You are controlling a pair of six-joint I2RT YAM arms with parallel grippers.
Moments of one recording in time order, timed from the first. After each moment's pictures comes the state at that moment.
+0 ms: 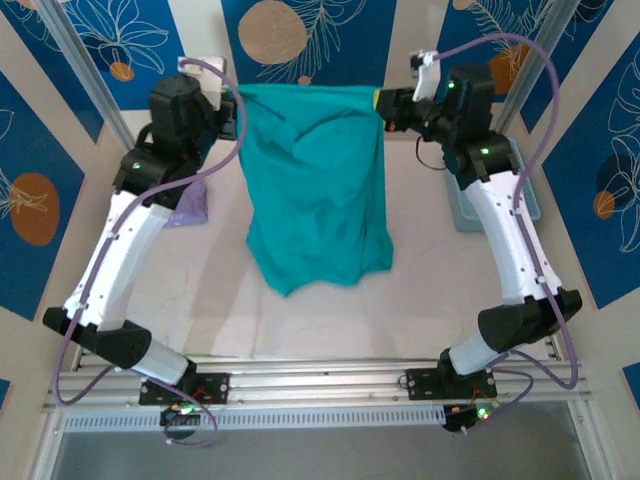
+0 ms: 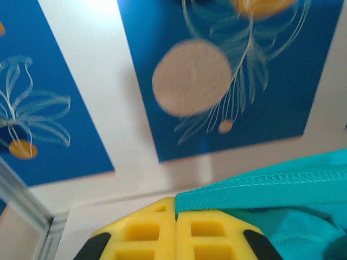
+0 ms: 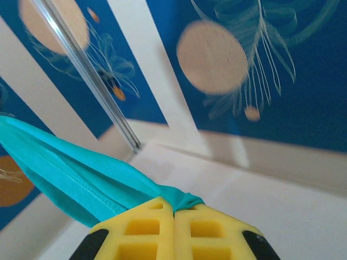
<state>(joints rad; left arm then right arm) -0.45 1.49 2.03 -0.67 -0.34 0.05 0.25 1.53 1.93 -0.52 -0.44 0.28</state>
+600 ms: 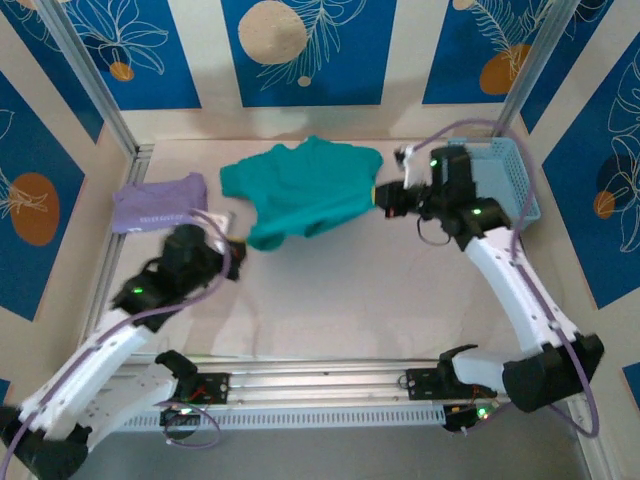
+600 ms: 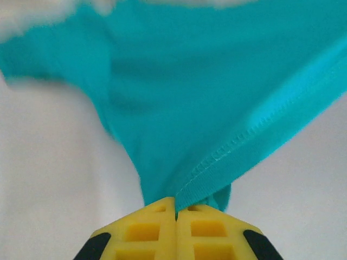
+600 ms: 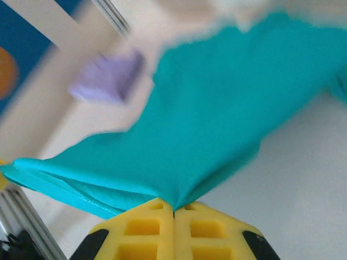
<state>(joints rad) -0.62 0.81 0.75 -0.58 -0.03 -0.32 0.30 1.24 1.19 -0.66 -0.44 0.24</state>
